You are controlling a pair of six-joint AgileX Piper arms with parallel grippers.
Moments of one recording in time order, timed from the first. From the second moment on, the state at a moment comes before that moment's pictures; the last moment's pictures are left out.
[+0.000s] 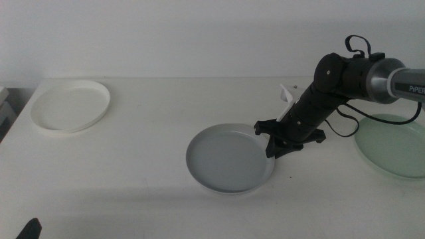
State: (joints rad) left arm 0.00 -0.01 0.03 -0.11 0.25 0.09; right arm 0.31 2.09 -1.50 0.42 0.83 -0.02
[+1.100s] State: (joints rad) left arm 0.00 -0.01 0.03 -0.11 0.25 0.10; right arm -0.36 1.73 -1.50 0.13 1.00 0.03
